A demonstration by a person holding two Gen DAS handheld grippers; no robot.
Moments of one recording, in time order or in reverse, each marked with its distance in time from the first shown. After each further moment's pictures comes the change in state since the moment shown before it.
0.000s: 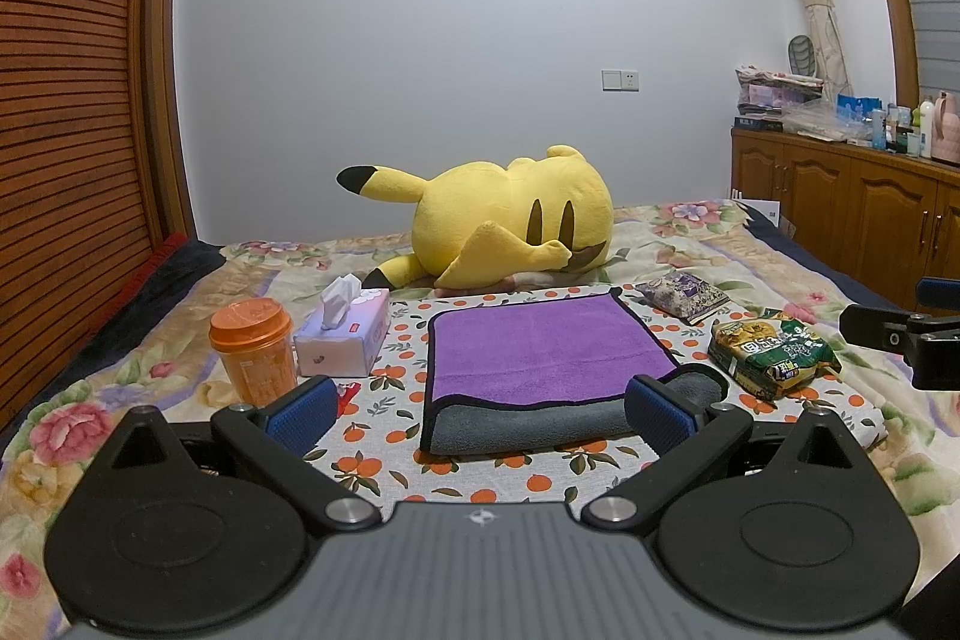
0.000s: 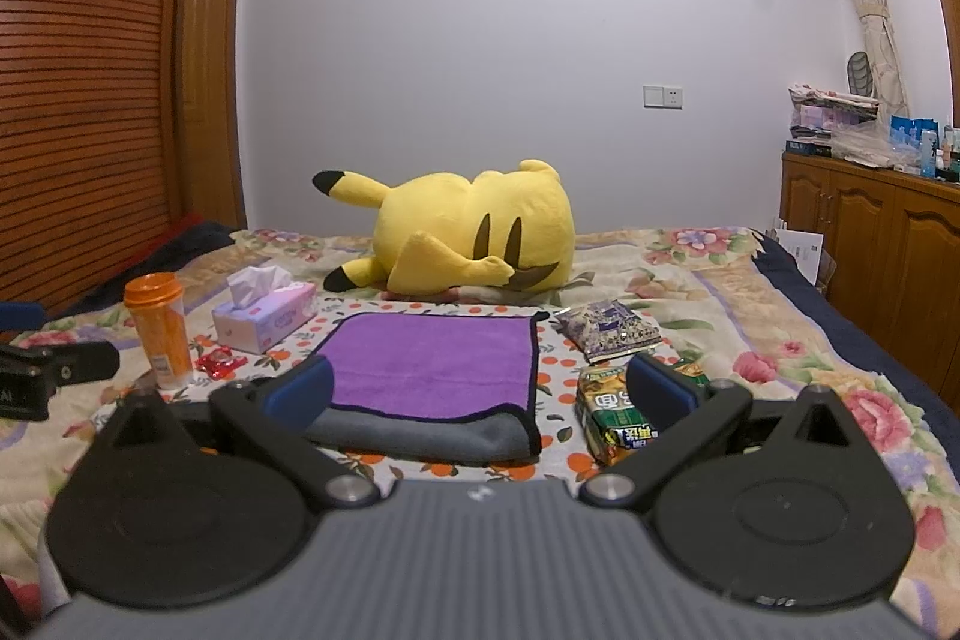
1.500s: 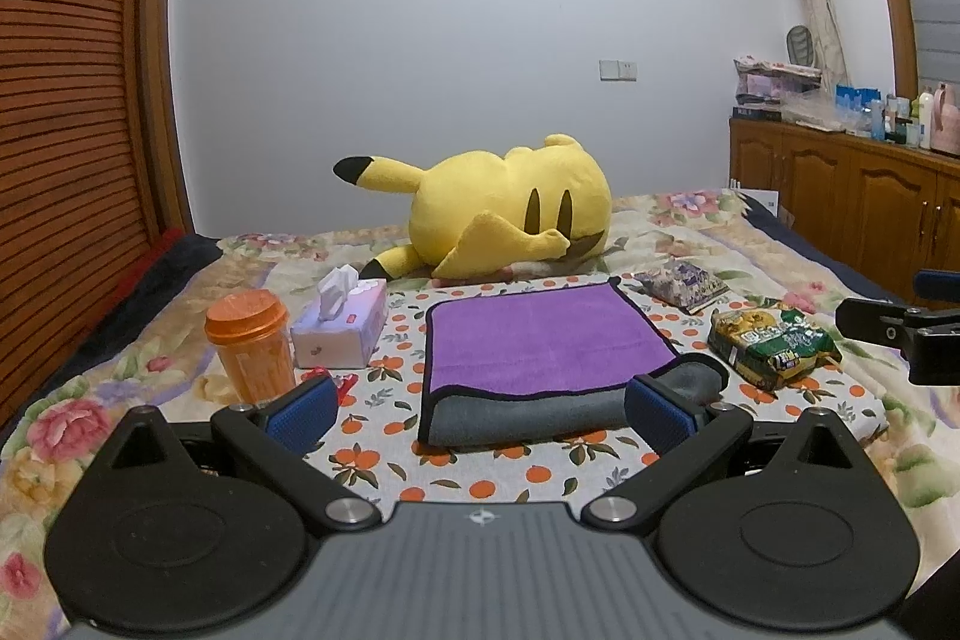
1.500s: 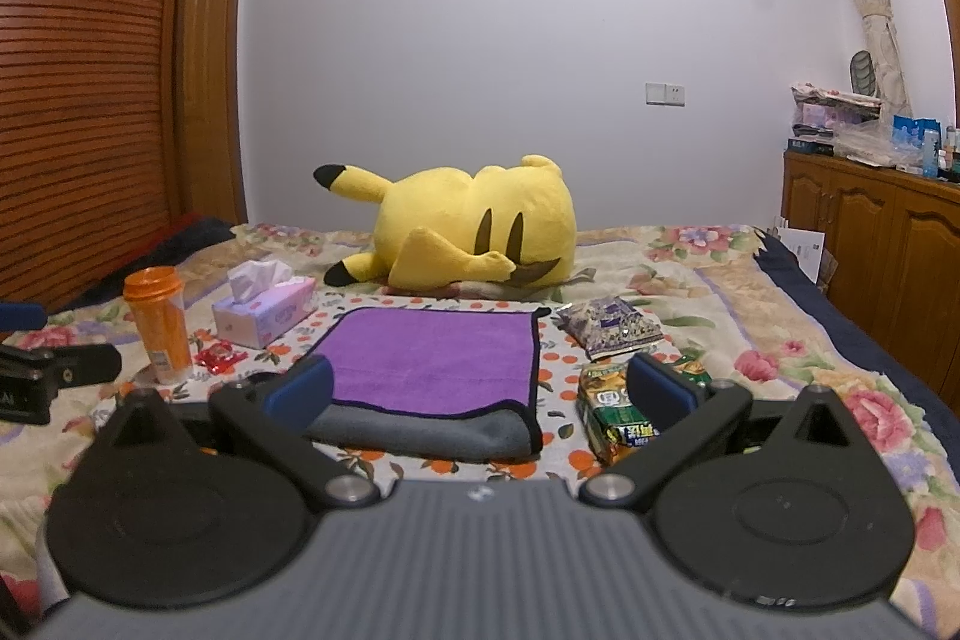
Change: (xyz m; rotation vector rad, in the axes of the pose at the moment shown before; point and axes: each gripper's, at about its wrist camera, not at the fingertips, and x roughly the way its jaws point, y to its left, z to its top) left arm 0.003 0.004 -0.001 0.007 0.023 -0.004; right arm 0.002 0.000 0.001 -0.005 0.010 0.003
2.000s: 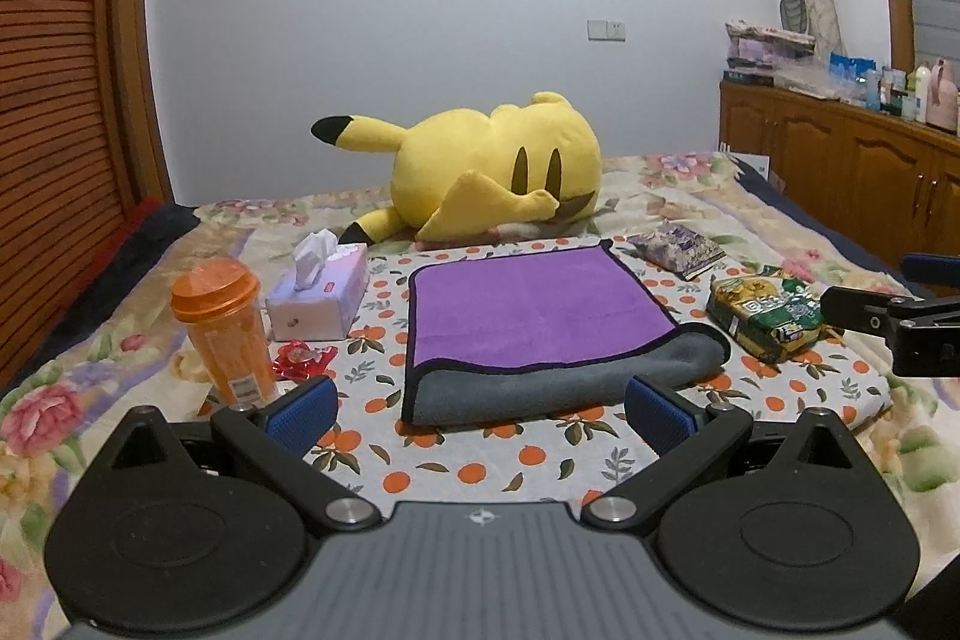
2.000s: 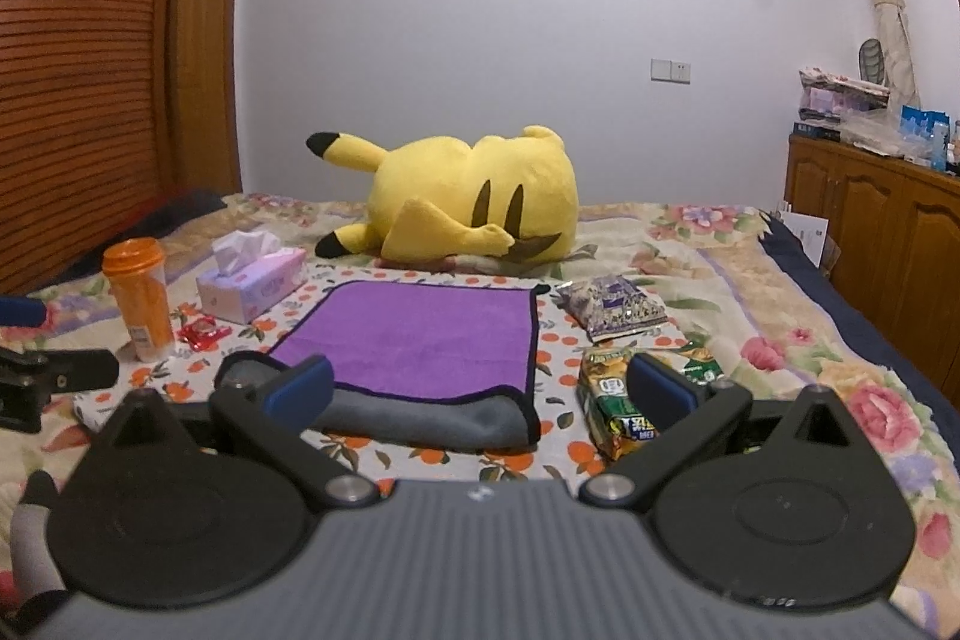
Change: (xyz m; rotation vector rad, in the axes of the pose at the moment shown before) left arm 0.033 0.000 0.004 0.008 0.089 -0.031; right arm 0.028 0.002 -0.002 -0.023 0.059 -0.009
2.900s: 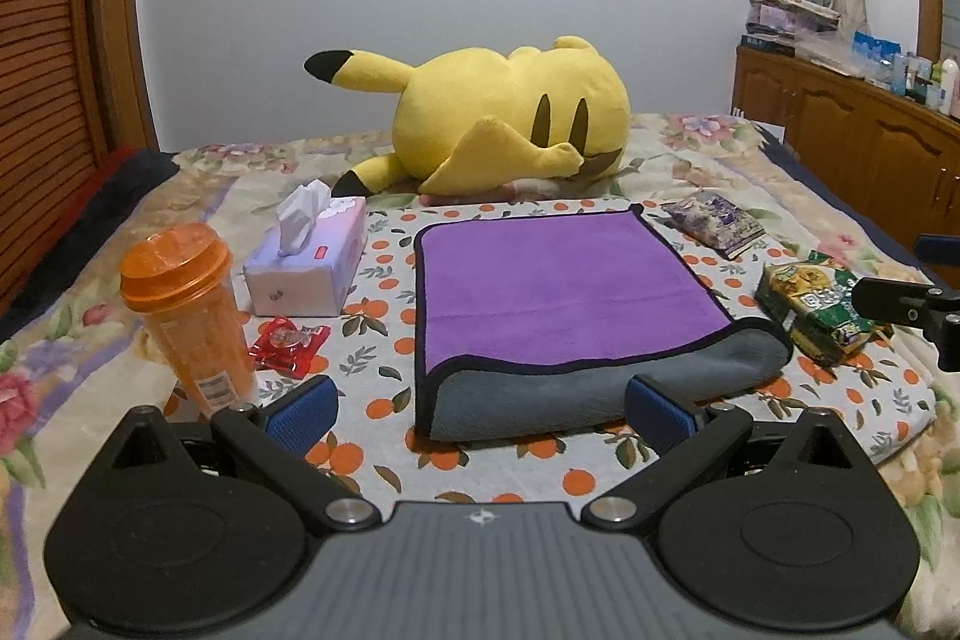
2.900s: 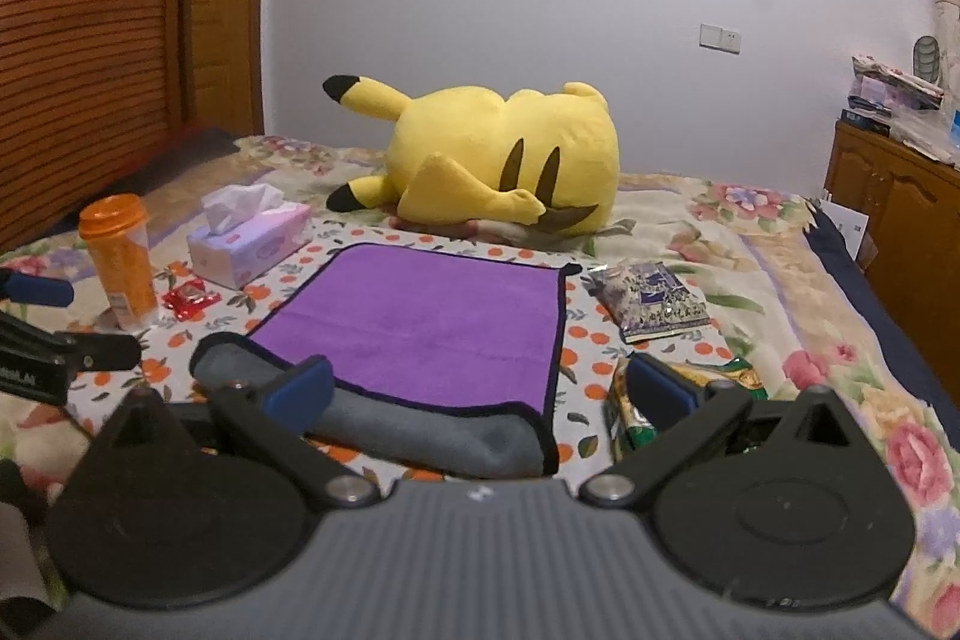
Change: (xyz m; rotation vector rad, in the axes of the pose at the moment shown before) left arm 0.086 0.034 0.017 -0.037 0.113 -0.026; right arm 0.066 0.004 0.023 -0.076 0.116 0.050
